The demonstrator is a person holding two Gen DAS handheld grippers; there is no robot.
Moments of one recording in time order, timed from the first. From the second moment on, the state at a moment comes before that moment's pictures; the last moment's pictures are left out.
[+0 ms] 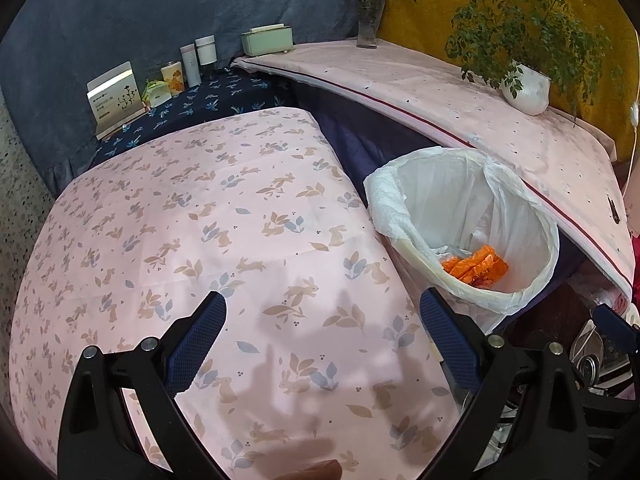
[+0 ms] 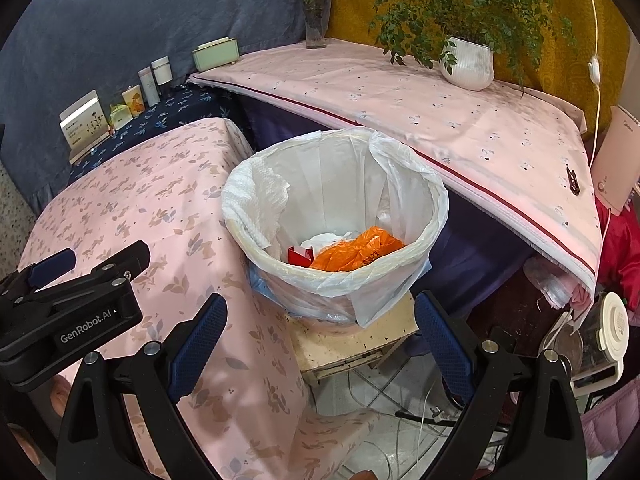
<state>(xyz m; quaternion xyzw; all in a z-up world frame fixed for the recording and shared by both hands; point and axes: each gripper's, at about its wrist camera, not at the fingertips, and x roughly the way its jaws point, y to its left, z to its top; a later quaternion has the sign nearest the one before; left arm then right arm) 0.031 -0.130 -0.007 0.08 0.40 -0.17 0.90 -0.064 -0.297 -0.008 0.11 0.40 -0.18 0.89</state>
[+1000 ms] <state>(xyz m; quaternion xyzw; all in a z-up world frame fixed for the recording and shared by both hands) 0.031 -0.129 -0.011 0.09 0.40 -0.16 0.90 -0.067 -0.298 -0.012 0.11 0.39 -0.20 0.89</state>
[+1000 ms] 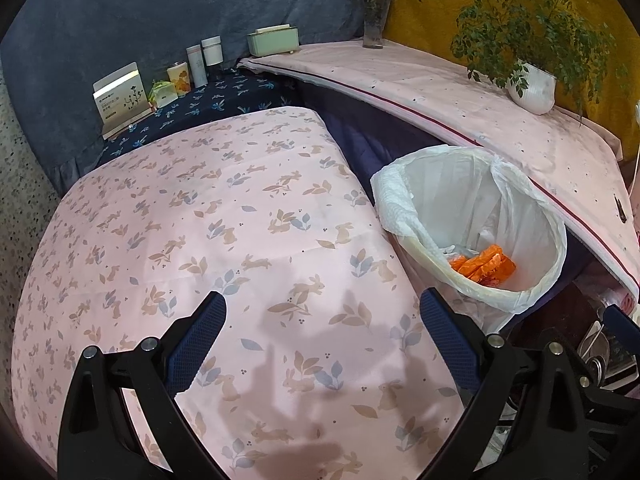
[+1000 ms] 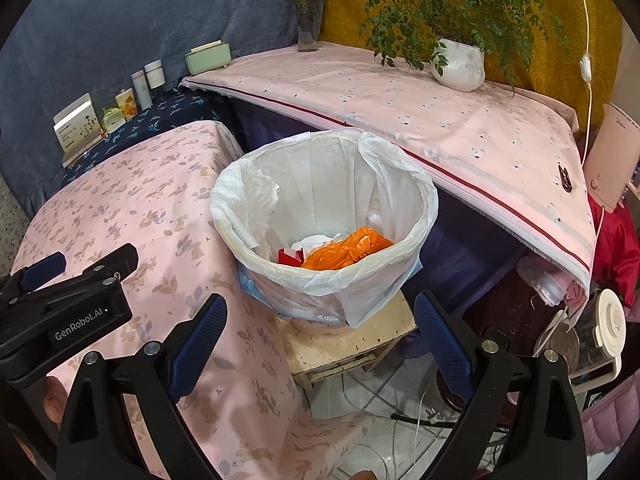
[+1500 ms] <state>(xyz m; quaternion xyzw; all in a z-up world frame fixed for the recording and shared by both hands) 0.030 -0.127 -0.012 0.09 0.39 -0.15 0.90 -0.067 -0.297 -0.014 0.11 0.39 -0.20 0.89</state>
